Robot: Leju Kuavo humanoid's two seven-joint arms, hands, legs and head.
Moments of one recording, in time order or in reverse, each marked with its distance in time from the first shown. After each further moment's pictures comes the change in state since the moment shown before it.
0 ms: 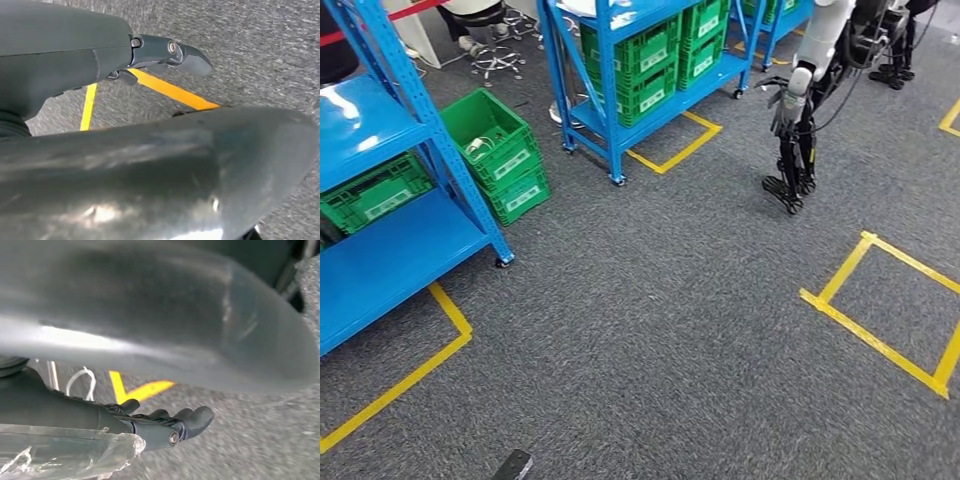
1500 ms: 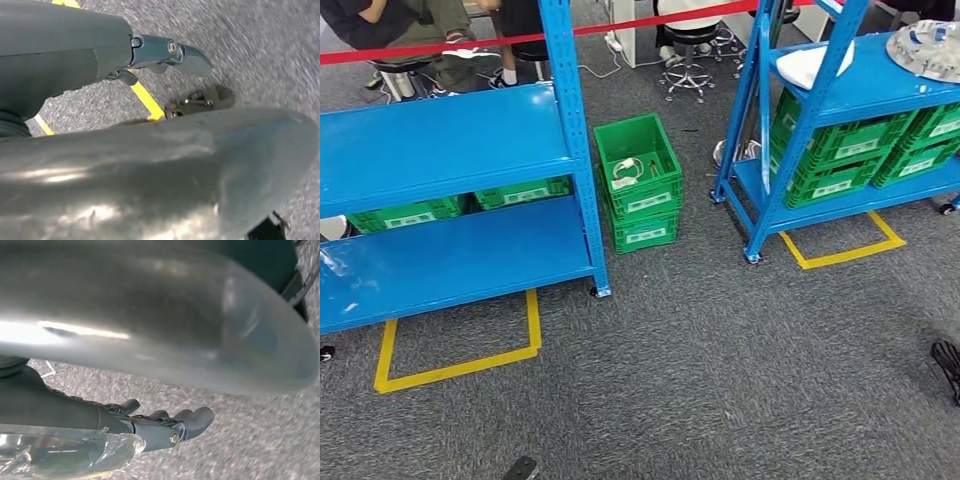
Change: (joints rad) left arm 0.002 0.005 0.001 0.012 -0.038 -0.007 0.011; right arm 0.018 0.009 0.032 -0.045 0.002 0.032 -0.001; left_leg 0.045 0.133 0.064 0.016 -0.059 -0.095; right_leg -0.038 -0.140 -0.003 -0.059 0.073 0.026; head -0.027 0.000
